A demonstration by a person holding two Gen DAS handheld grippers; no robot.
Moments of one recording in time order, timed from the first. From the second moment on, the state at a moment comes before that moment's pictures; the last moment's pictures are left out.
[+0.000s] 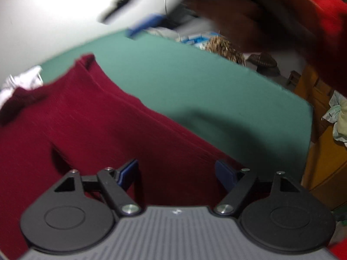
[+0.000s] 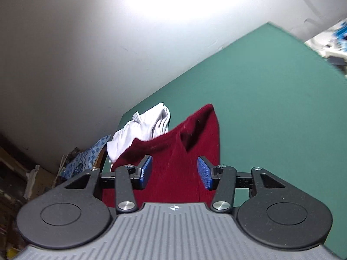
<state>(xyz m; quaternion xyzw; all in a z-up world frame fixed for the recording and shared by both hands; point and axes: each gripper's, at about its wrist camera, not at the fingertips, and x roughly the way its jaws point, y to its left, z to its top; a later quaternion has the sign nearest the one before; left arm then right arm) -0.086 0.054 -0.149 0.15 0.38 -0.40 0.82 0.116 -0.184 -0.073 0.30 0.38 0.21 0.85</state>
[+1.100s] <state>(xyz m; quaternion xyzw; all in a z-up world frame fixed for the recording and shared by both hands) -0.121 0.021 -0.145 0.21 0.42 -0.33 0.82 0.212 -0.147 -0.147 0.19 0.45 0.38 0.79</state>
